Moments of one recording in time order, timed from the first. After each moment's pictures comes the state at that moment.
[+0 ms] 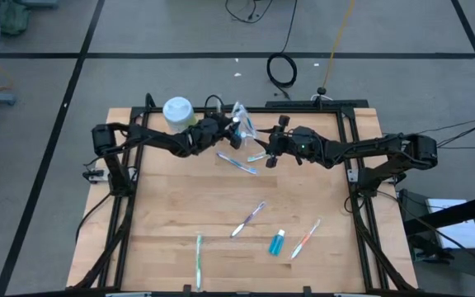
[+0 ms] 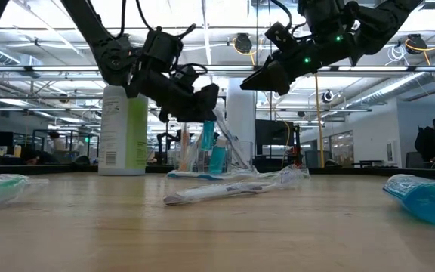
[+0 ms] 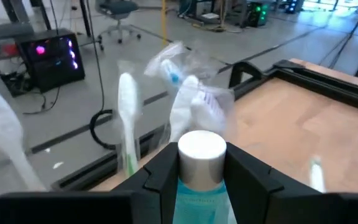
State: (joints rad) left arm 0.36 1.80 0.85 0.68 -0.36 -0.16; right arm -0.24 1.40 0.68 0.53 0.21 -0.52
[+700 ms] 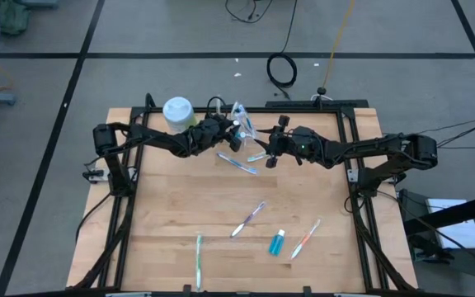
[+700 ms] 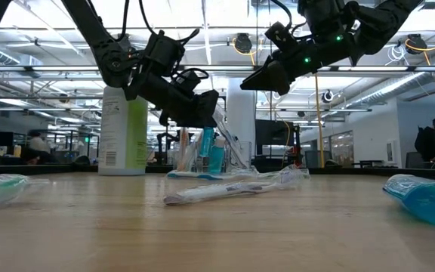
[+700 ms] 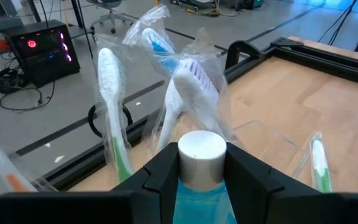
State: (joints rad) left arm 0.37 1.81 0.85 0.65 -0.33 -0.13; right arm -0.24 1.40 0.68 0.53 0.21 -0.52
